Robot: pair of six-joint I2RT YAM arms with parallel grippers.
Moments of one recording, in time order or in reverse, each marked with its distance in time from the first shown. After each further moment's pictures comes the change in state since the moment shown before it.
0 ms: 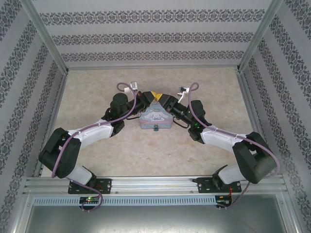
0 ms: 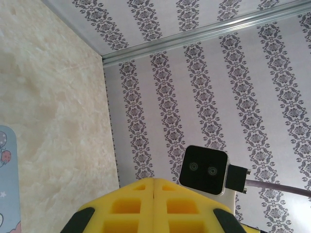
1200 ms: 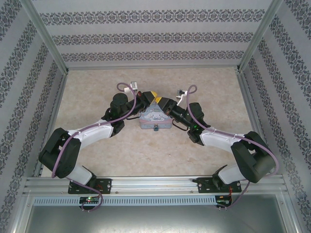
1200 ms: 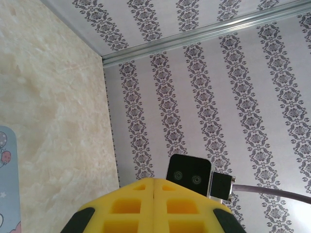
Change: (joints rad) left arm 0.000 0.000 -0.002 0.000 -0.002 0.003; right arm 0.014 0.010 -0.033 0.013 0.008 0.019
